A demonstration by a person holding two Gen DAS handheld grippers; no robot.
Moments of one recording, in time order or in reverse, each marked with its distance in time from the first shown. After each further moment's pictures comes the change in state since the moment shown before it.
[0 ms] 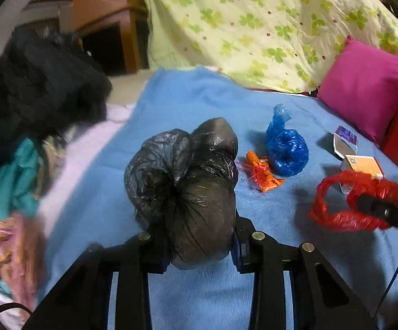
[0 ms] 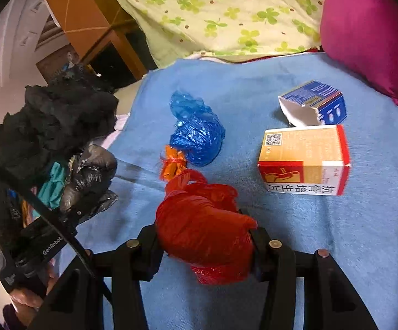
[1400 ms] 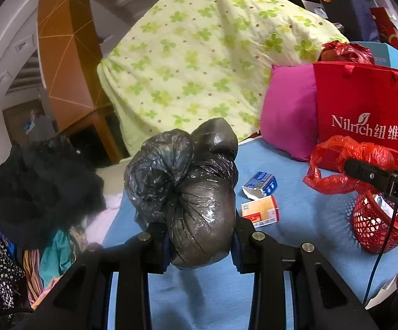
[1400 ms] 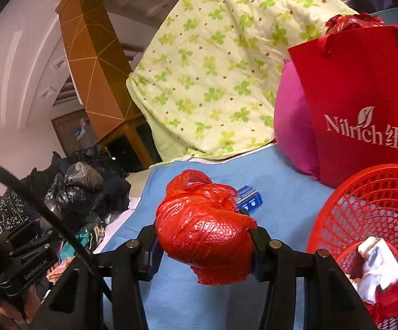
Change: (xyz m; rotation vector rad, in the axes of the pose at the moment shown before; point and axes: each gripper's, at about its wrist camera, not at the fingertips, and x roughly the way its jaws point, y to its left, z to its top) left arm -0.192 -0.158 0.032 0.280 -0.270 0.009; right arm -0.233 -0.063 -0.012 0.012 -0.447 0.004
